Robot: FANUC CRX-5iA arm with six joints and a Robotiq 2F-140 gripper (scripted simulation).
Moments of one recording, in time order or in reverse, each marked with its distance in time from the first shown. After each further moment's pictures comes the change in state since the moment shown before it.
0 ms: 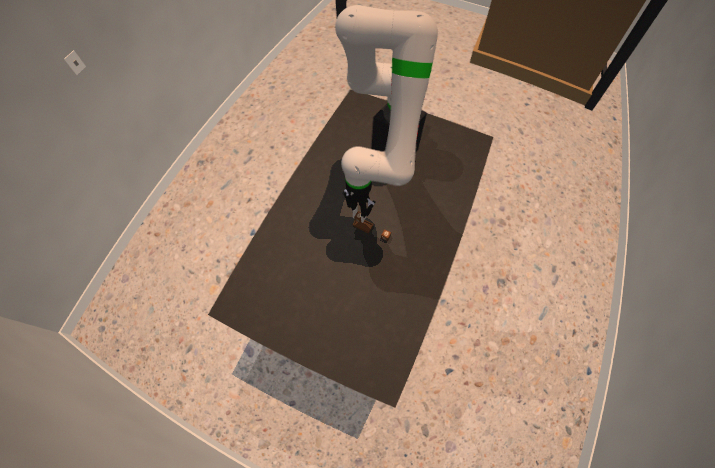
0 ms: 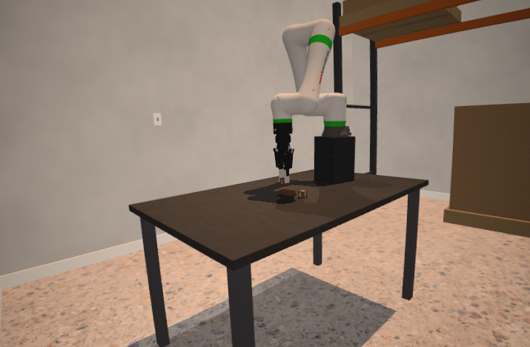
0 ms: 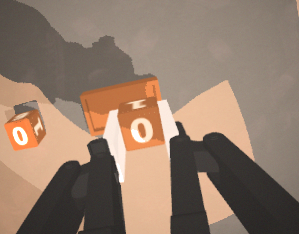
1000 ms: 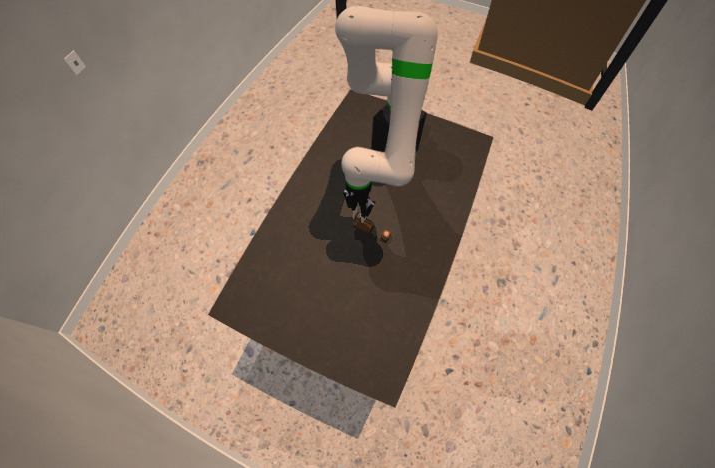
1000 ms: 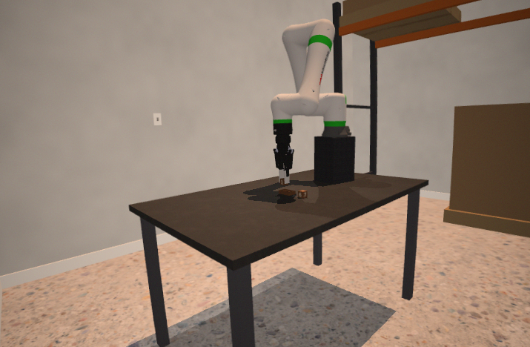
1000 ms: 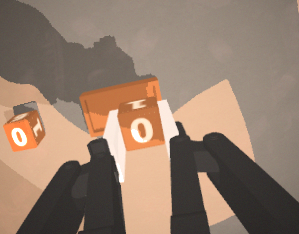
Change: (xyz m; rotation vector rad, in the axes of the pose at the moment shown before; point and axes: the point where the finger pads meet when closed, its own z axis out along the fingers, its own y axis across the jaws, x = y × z) arm 0.000 0.000 0.003 0.000 0.000 0.000
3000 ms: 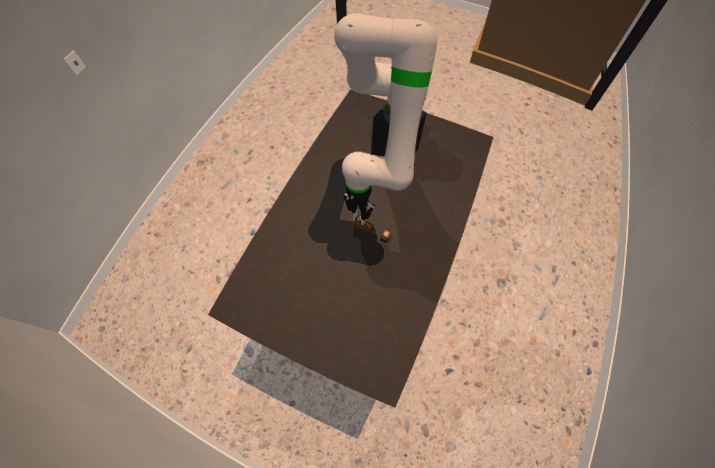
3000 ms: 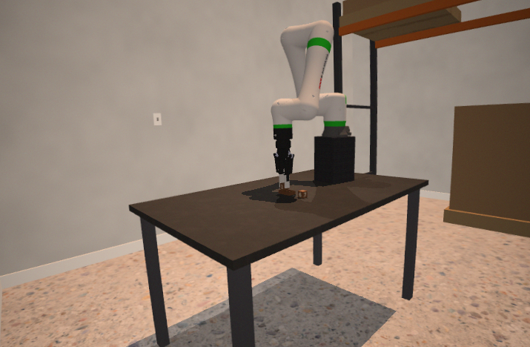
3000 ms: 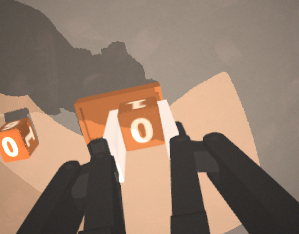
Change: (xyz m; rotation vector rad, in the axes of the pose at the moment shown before) arm 0.000 0.000 0.023 0.000 0.000 0.000
